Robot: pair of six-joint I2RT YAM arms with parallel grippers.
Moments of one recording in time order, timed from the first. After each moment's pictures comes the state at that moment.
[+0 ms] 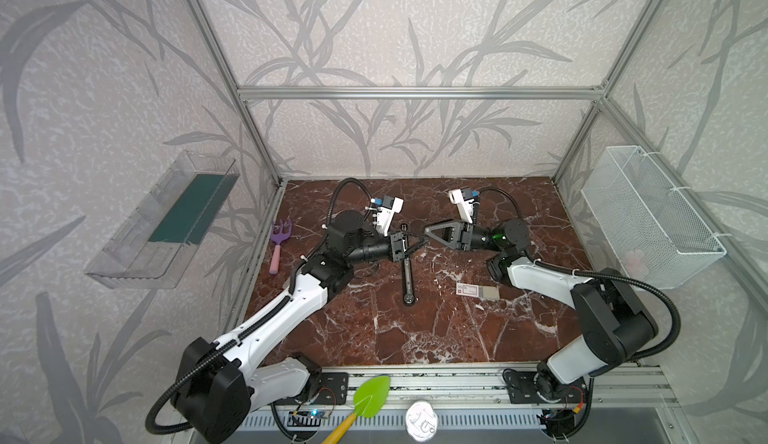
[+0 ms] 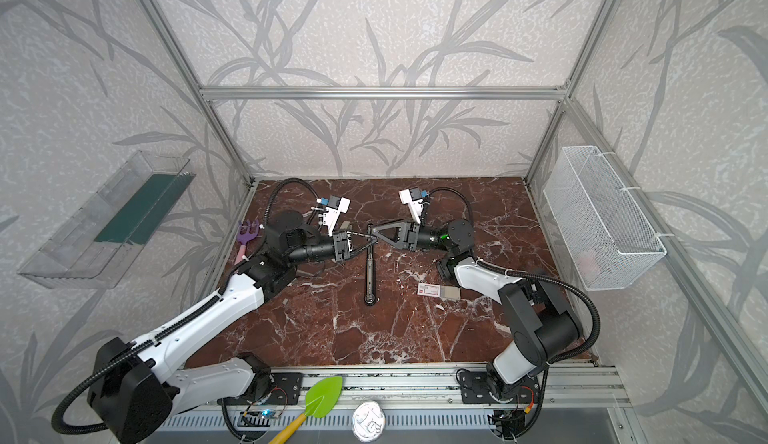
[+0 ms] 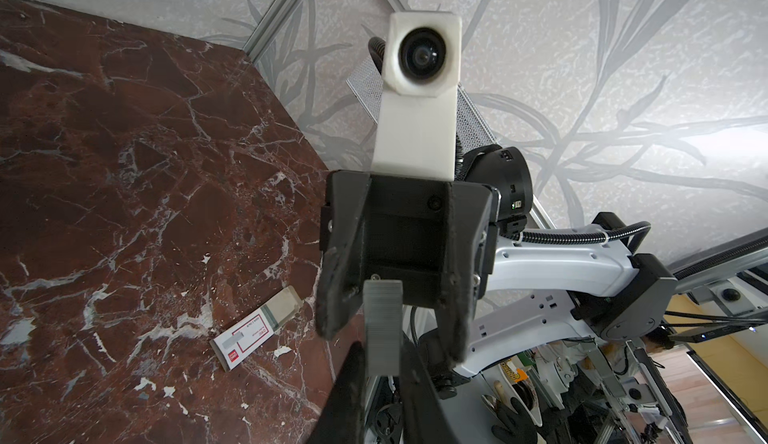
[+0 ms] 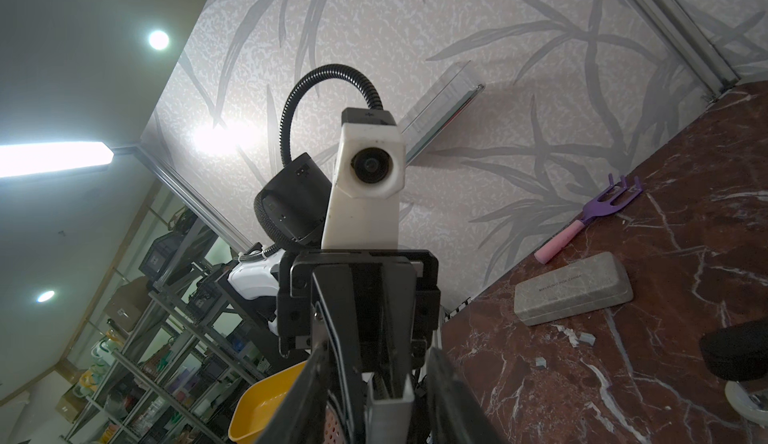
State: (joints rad) left arm -0.54 1.18 0.88 0.16 0.74 -0.75; right arm 0.49 1.58 0.80 1.28 -1.02 1.25
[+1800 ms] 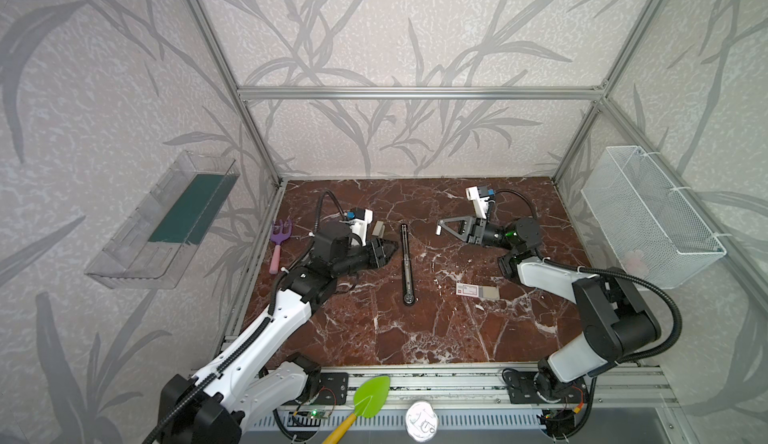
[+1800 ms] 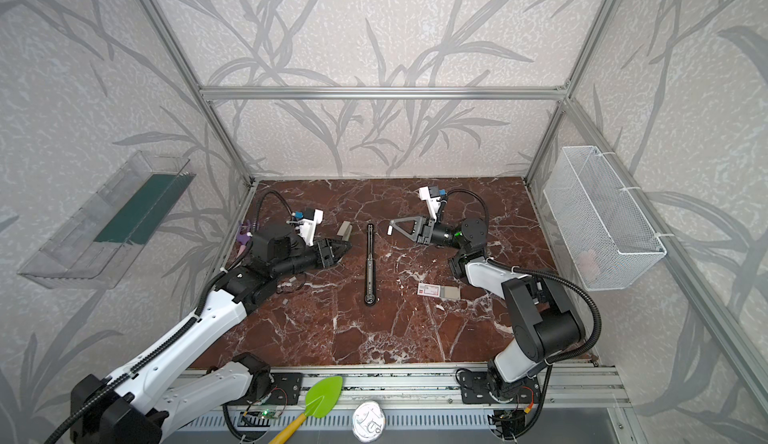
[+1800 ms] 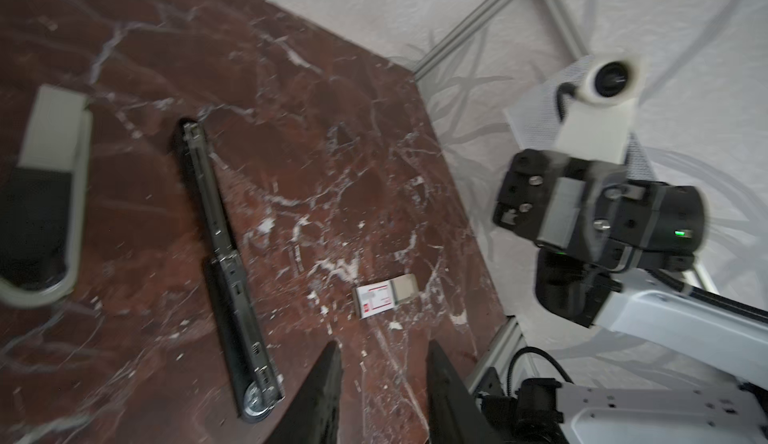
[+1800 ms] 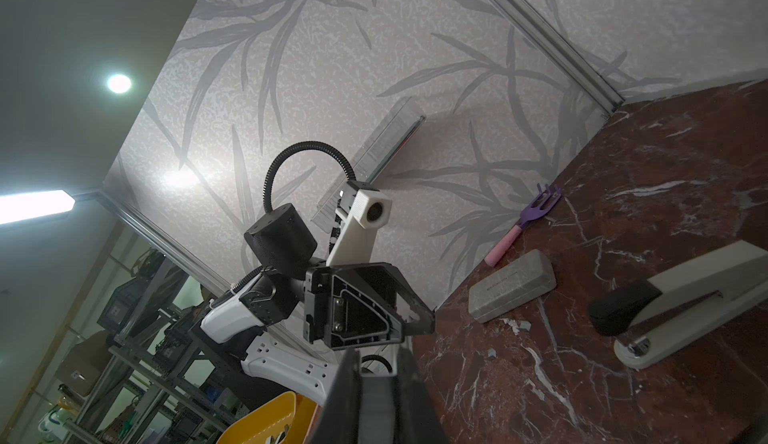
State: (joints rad) left arm -0.46 1.04 0.79 -0.25 0.37 -0.67; right arm 0.34 1.60 0.75 1.26 -1.04 1.25
